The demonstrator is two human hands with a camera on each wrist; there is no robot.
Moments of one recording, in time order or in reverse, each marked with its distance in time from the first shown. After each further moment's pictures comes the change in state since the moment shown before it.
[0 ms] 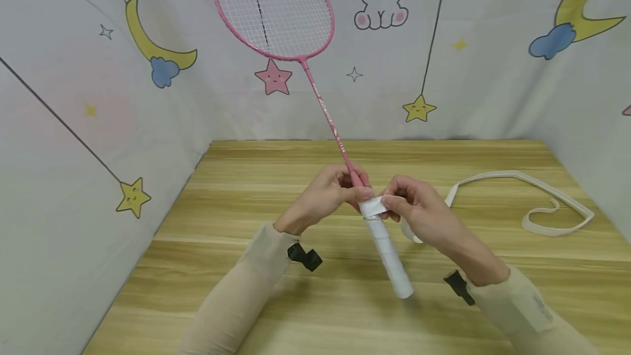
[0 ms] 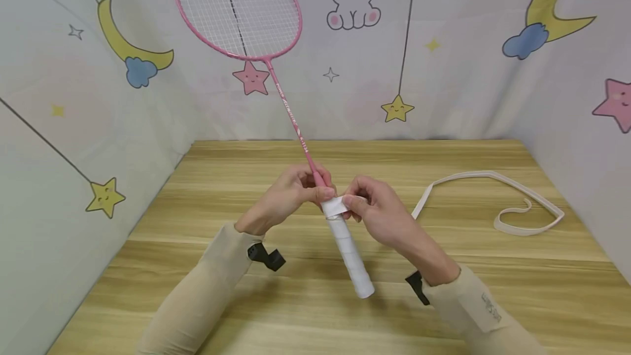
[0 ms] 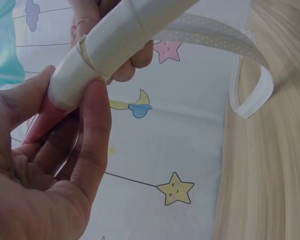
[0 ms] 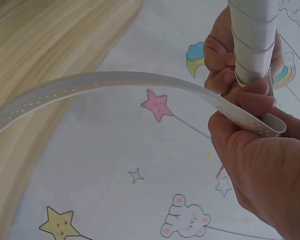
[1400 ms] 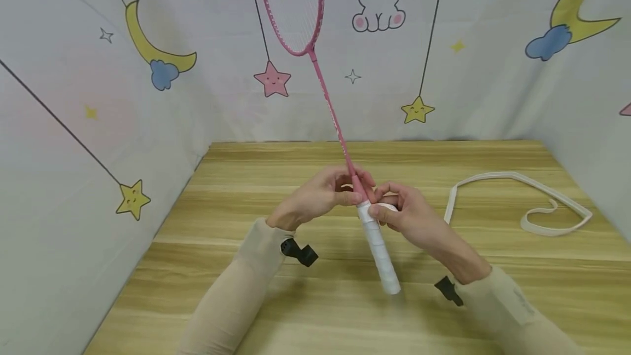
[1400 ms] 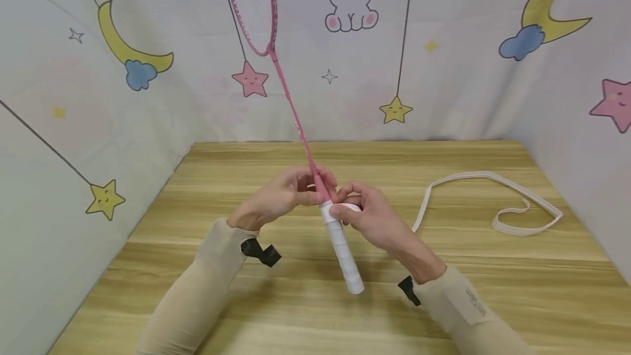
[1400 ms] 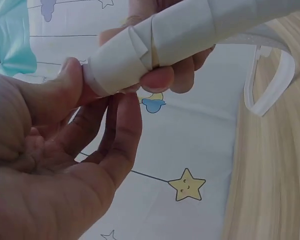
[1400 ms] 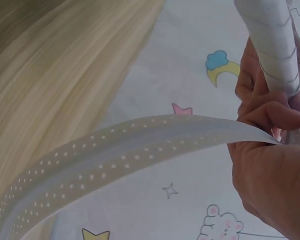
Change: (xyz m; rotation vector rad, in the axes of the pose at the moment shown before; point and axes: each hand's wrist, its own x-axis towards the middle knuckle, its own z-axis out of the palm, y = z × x) left_hand -0.002 0.007 -0.011 0.052 -0.098 -0.065; right_hand 0.010 0.026 0.006 0.093 -0.060 0.128
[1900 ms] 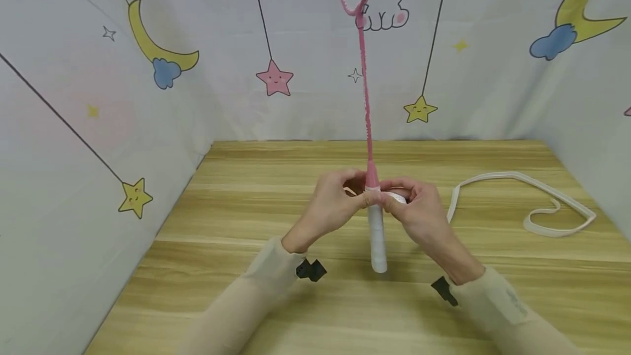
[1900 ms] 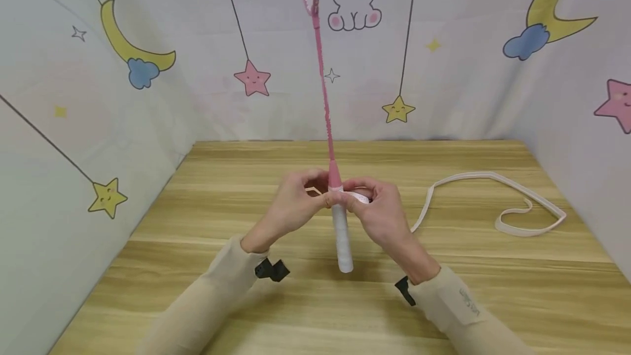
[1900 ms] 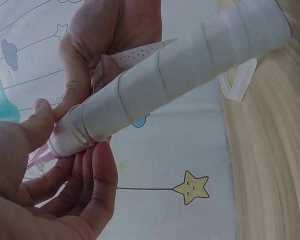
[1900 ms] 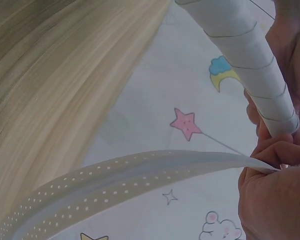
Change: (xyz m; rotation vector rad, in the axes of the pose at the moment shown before) left_hand -0.005 0.001 0.034 0.282 0.343 0.116; right_hand 0.001 0.001 0.007 0.070 0.278 -0.092
